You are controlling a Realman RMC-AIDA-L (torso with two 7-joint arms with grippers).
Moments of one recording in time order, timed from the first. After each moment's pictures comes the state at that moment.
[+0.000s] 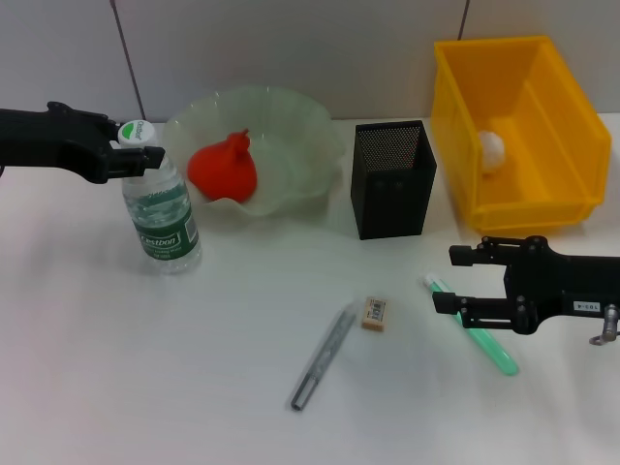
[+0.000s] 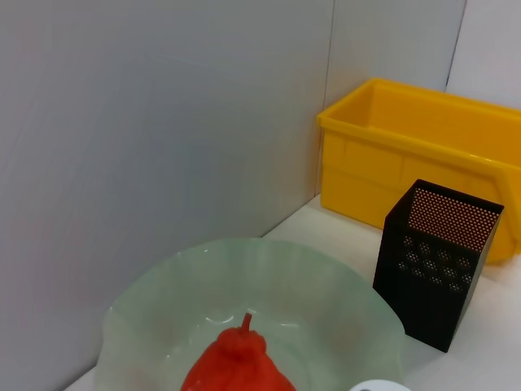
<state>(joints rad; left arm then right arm) -0.70 -2.02 0.62 1.04 2.34 1.48 -1.77 0.49 2.06 -0.75 -0.73 -1.99 -1.54 1.31</state>
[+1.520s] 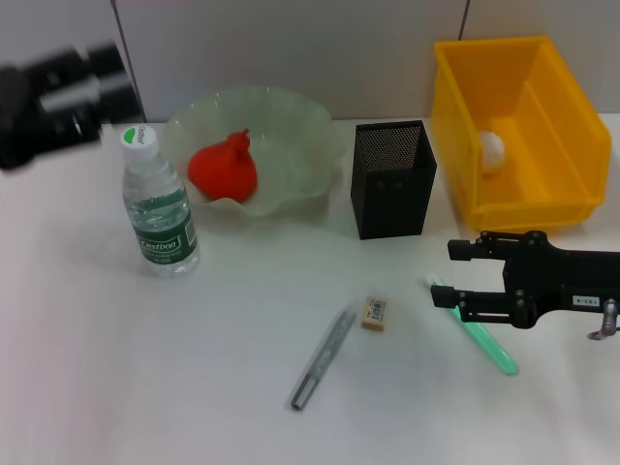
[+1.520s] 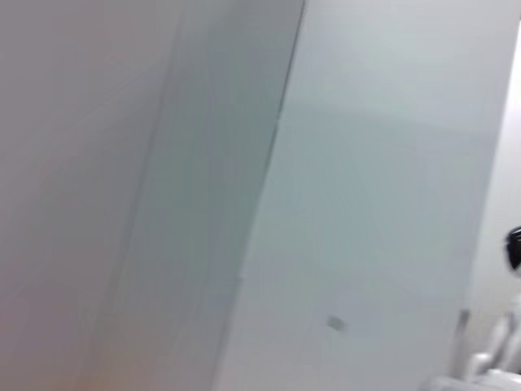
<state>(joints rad) -0.52 -1.95 0.54 0.84 1.65 1.91 -1.67 0.49 2.06 -0.75 -0.73 -1.98 -1.54 1.32</state>
